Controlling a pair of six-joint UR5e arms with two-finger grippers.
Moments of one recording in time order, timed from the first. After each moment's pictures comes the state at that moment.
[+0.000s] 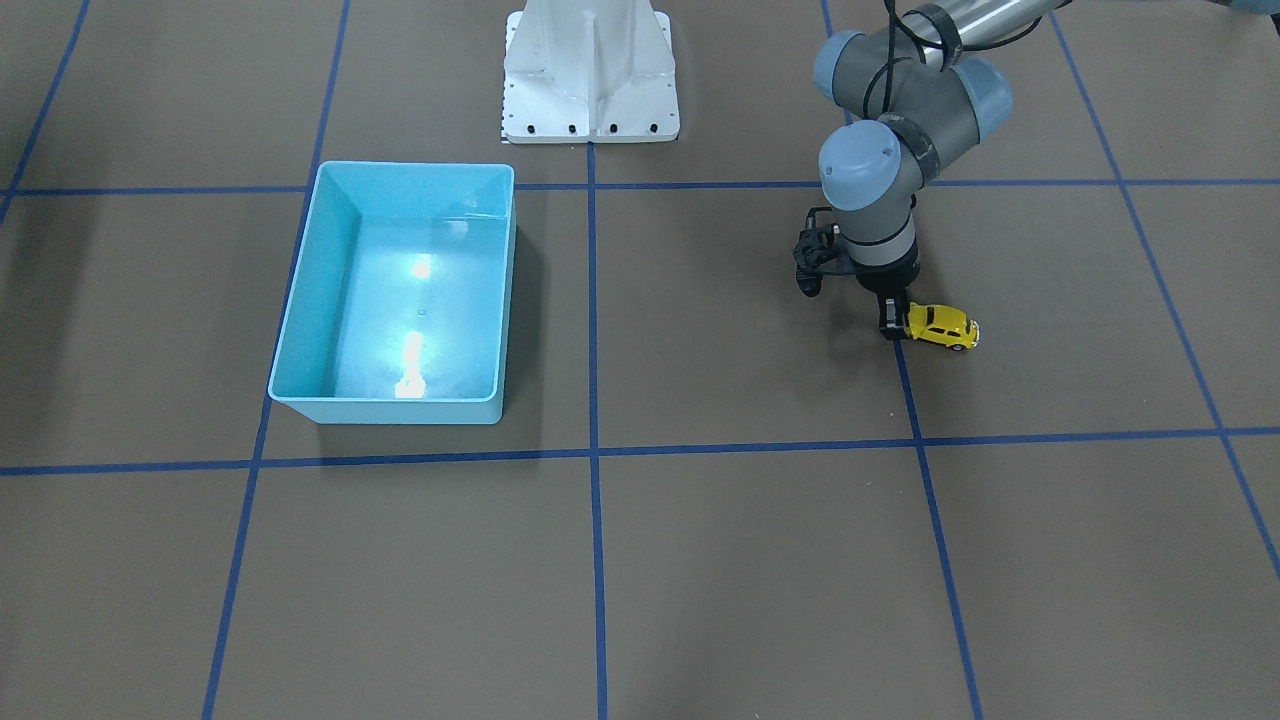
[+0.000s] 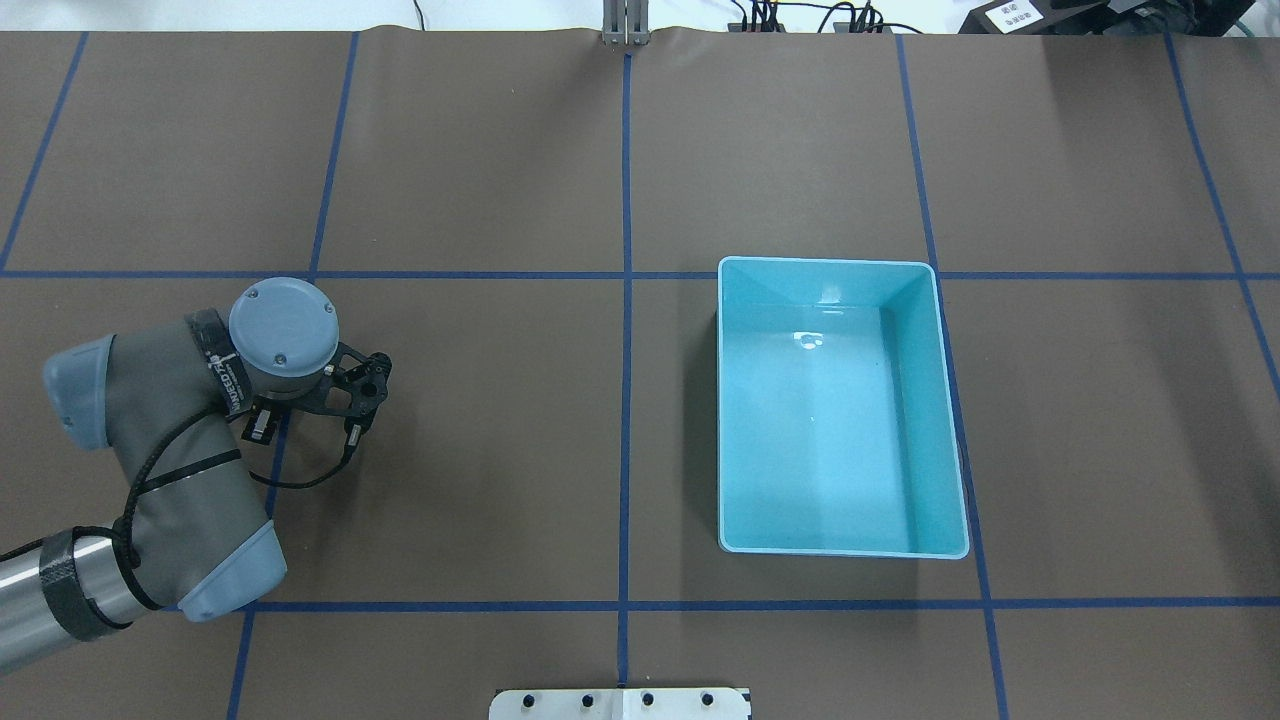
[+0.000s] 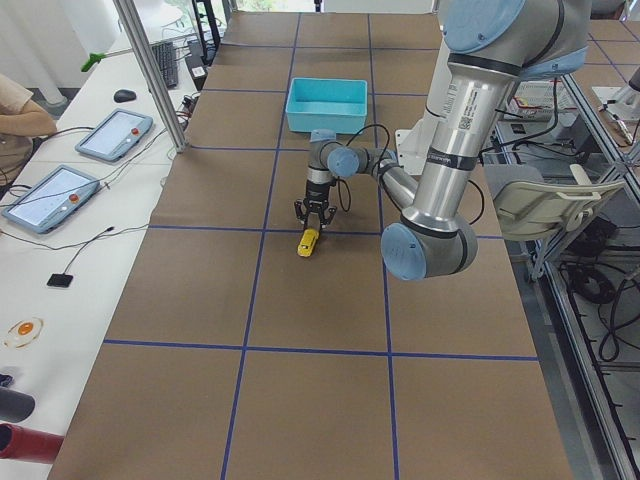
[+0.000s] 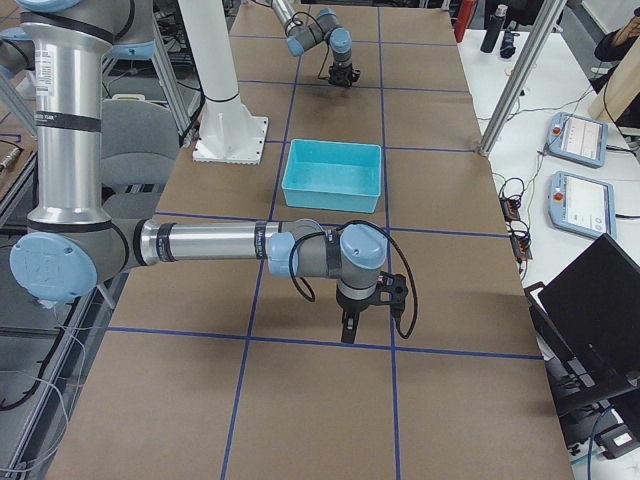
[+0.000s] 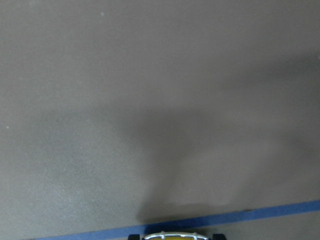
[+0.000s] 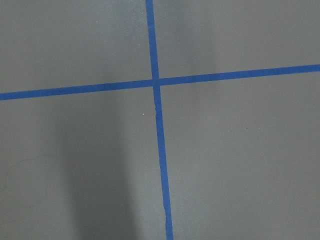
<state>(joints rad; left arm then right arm) -0.57 -1.92 -1.76 -1.36 -1.64 0.71 1.54 -1.64 1.70 -1.60 2.32 0.14</state>
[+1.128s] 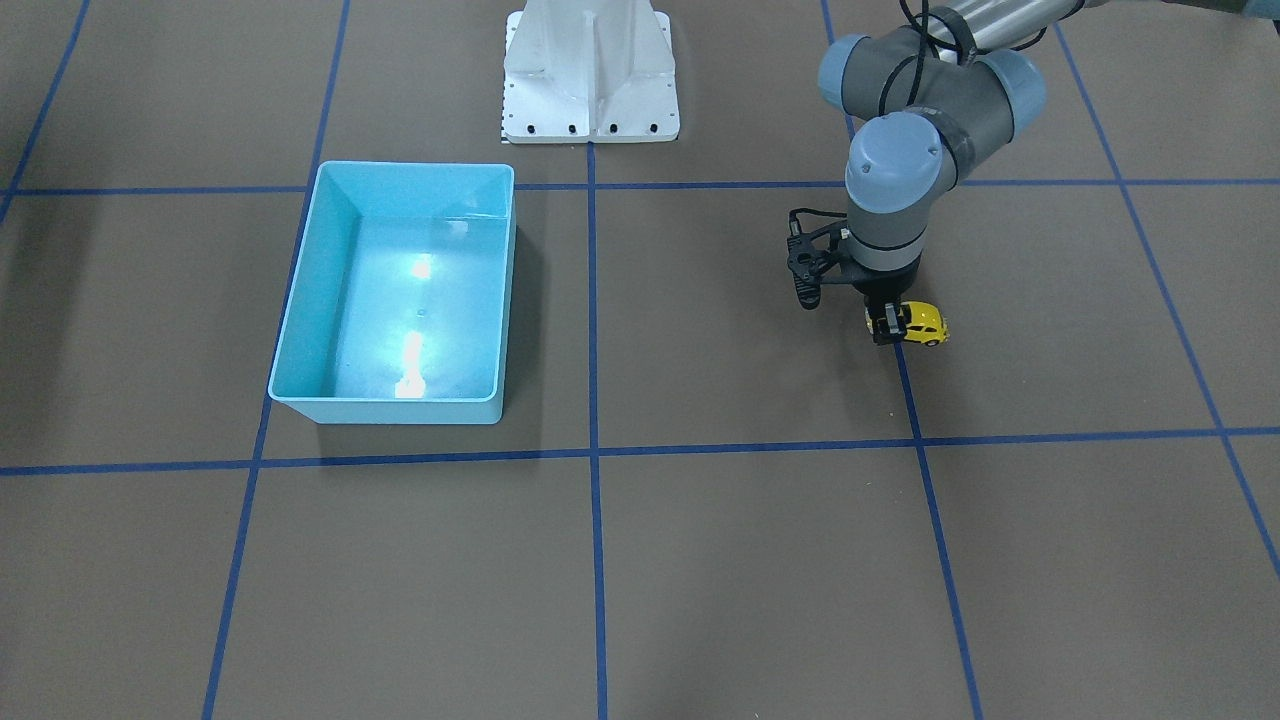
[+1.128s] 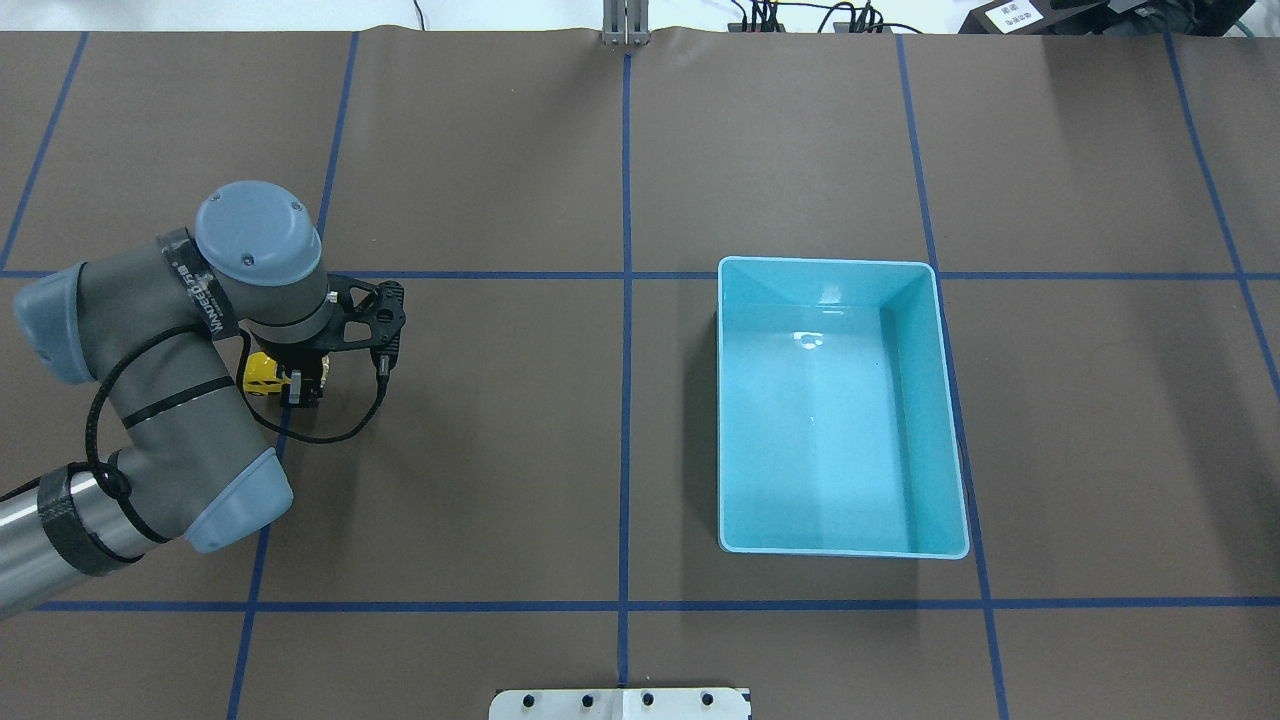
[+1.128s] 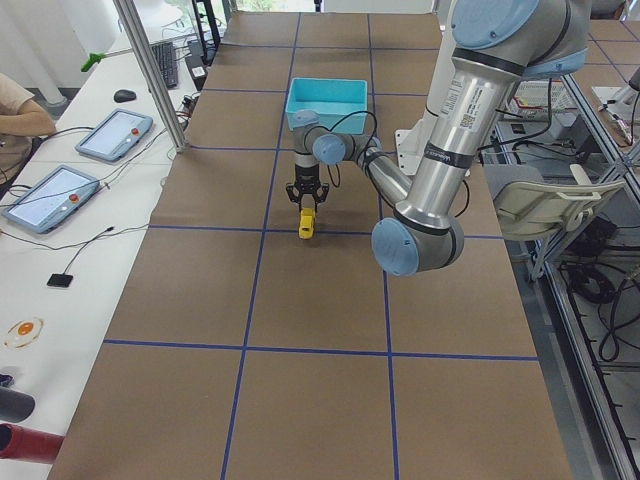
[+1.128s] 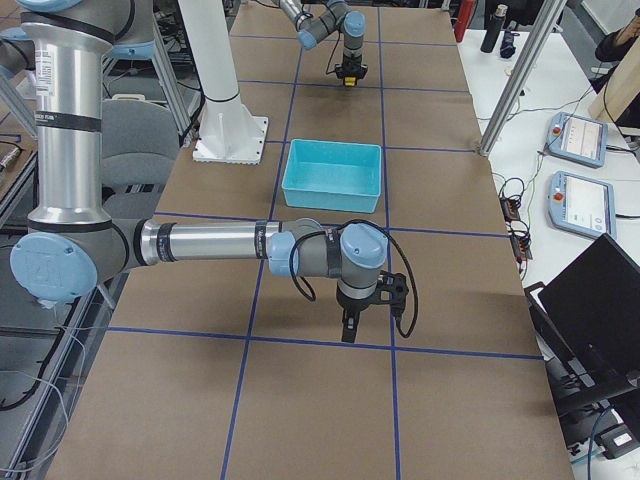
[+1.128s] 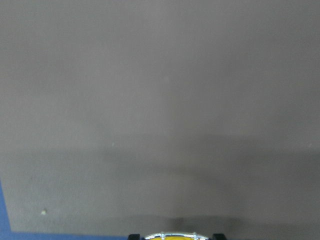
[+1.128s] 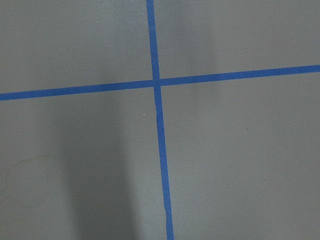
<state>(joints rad) -0.66 -1.99 -1.76 -1.42 -1.90 0.56 1.53 -1.64 1.71 -1.60 2.32 0.14</state>
